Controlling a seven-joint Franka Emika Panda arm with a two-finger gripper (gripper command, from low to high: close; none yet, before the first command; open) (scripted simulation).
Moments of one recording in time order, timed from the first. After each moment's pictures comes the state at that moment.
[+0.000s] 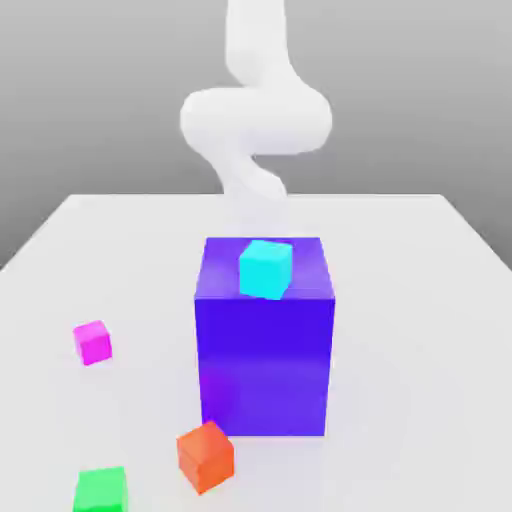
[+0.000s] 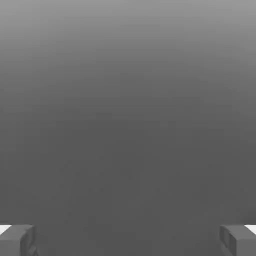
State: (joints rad) arm -0.07 -0.75 0.02 -2.34 -0.01 2.34 0.91
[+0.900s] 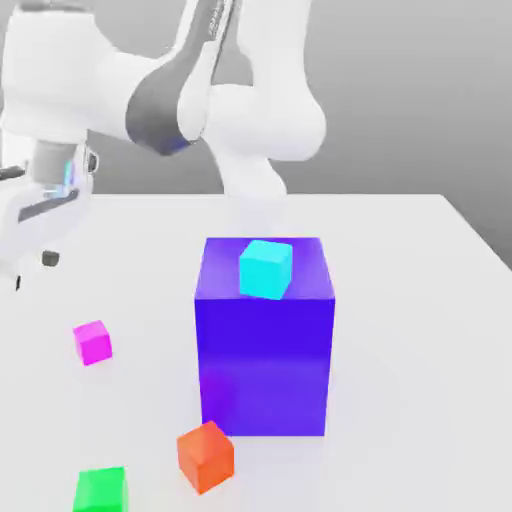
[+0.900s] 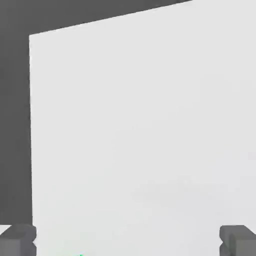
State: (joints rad) arm -0.77 -0.22 0.08 -2.75 -0.13 2.73 2.09
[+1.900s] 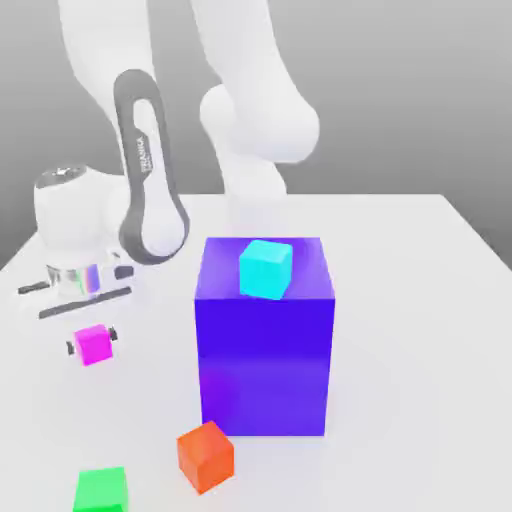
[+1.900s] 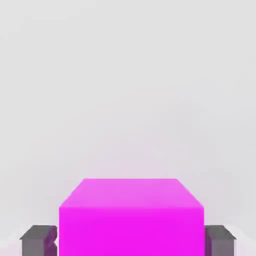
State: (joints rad) arm -0.92 0.27 0.00 -2.87 0.02 3.14 2.43
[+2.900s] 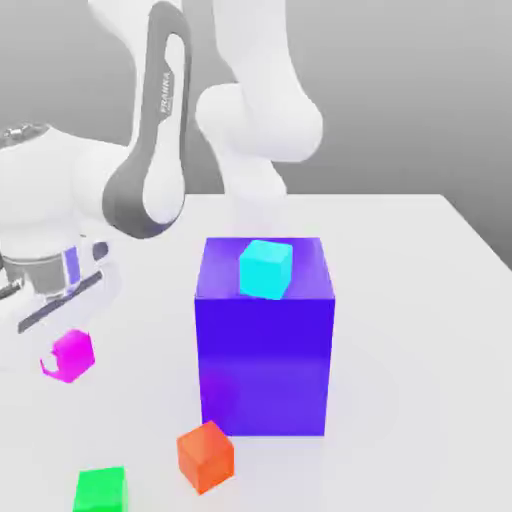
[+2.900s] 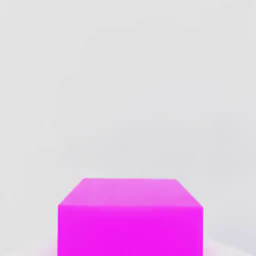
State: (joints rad) arm -0.76 0.13 0.21 -2.55 0.01 2.68 2.05
